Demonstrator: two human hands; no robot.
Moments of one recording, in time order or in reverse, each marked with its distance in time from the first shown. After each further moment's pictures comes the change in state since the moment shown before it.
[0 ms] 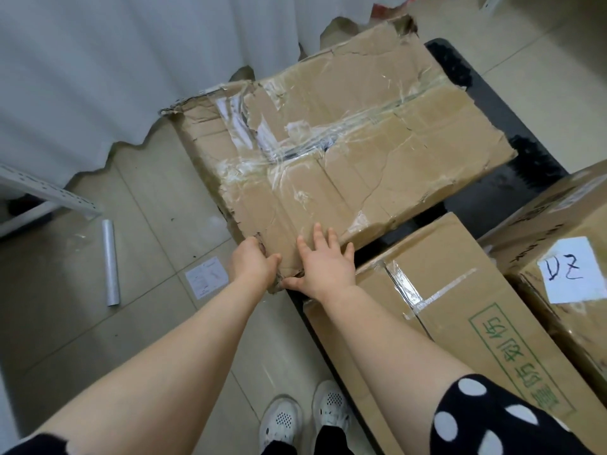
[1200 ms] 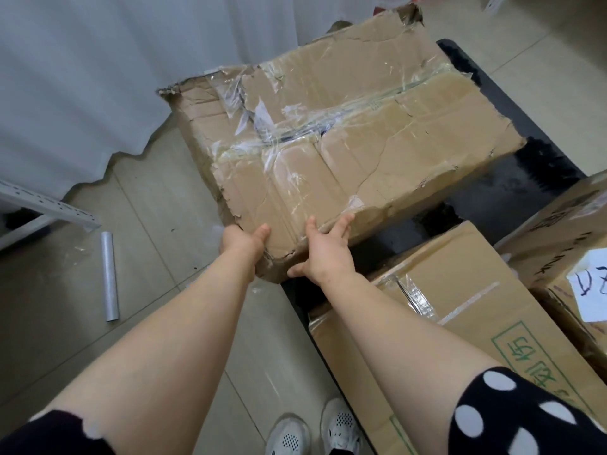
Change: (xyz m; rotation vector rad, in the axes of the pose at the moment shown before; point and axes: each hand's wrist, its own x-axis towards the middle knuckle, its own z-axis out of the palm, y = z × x) left_hand 0.068 0.013 -0.002 -0.585 0.018 -0.264; right_hand 0.048 -0.003 -0.018 0.412 0.027 0.137
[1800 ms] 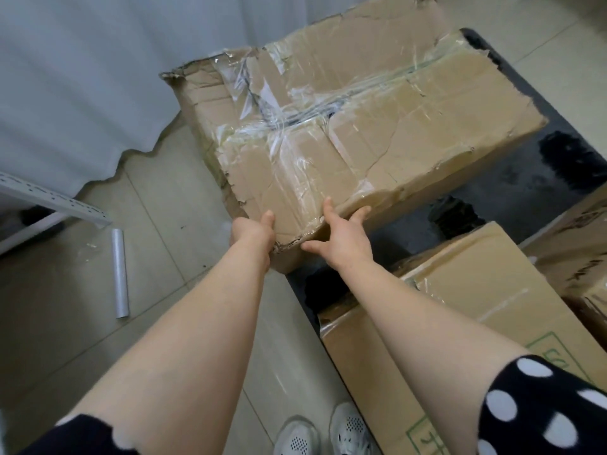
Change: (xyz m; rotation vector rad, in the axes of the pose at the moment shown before) left_hand 0.022 0.010 0.011 -0.061 0.055 -0.054; right_hand 0.027 0.009 -0.004 0.141 0.093 0.001
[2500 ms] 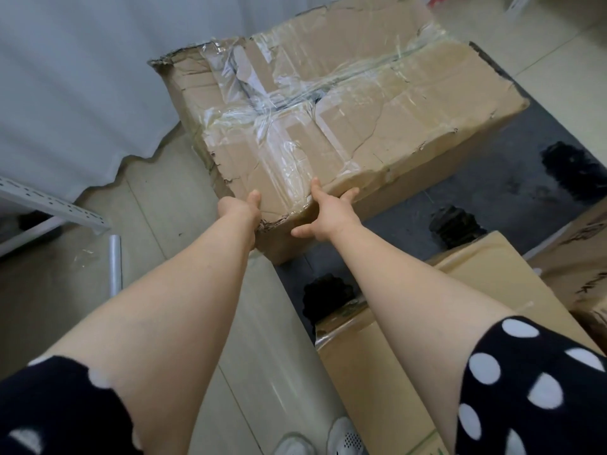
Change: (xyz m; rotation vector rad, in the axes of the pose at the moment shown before) left_hand 0.027 0.035 0.001 -0.012 0.056 0.047; right_hand 0.037 -0.025 -0.023 -0.009 -0.116 -0.031
